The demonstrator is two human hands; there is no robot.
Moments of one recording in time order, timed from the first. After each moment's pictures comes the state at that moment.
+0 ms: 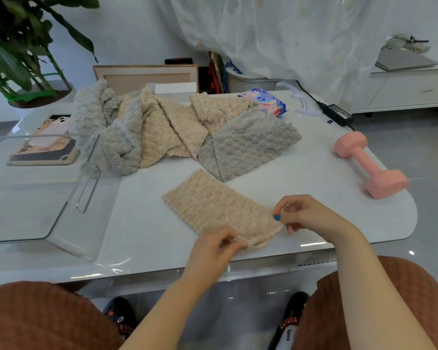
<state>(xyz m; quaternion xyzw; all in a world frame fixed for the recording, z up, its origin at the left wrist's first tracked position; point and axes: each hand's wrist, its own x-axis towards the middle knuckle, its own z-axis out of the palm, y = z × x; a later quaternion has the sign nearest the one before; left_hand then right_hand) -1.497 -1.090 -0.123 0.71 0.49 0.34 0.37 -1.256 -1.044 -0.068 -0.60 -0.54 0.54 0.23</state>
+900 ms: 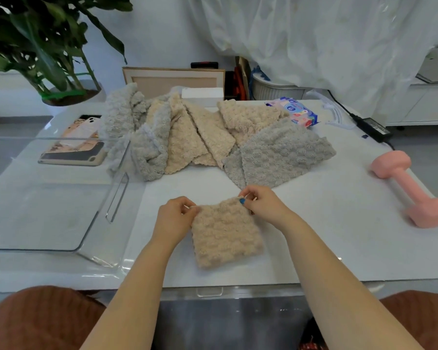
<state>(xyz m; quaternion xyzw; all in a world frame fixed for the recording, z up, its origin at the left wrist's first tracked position) -1.602 -0.994 -0.107 0.56 0.70 0.31 0.31 -1.383 -0.952 -0.097 -0.60 -0.63 0.44 0.22</state>
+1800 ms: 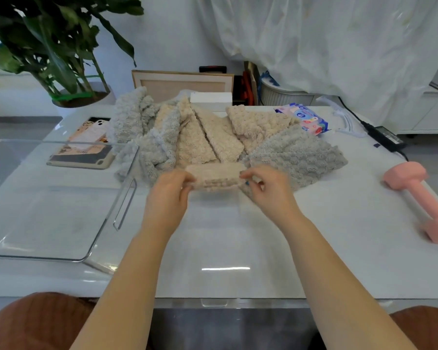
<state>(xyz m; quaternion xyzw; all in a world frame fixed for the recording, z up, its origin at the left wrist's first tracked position) -1.625 -0.970 -0.069 0.70 0.61 0.36 0.04 -1.401 -0.937 -0.066 -0.51 -0.75 0.17 0.37</state>
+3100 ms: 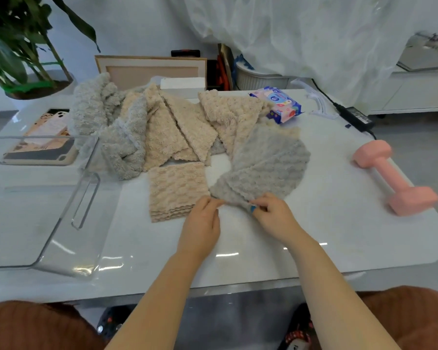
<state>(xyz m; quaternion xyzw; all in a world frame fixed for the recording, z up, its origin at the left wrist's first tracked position) -1.521 -0.999 -0.142 0.74 0.56 0.34 0.17 -1.334 -0.983 -0.119 -0.65 -0.67 0.29 0.21</state>
